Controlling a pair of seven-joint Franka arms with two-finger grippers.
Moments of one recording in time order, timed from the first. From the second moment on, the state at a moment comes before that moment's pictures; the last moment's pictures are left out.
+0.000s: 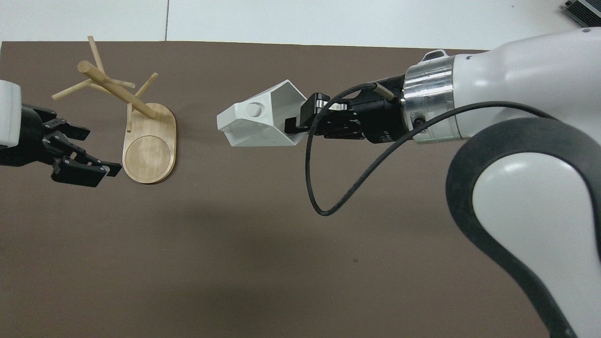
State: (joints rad) left arm -0.03 -0.07 -0.07 -1.66 -0.33 1.65 0.76; right arm 0.03 0.17 0.38 -1.52 0.85 2.02 0.22
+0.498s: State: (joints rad) left arm -0.03 -0.10 -0.07 -1.66 -0.36 1.65 1.00; right arm 0.18 0.23 0.39 -1.53 0.85 2.27 0.31
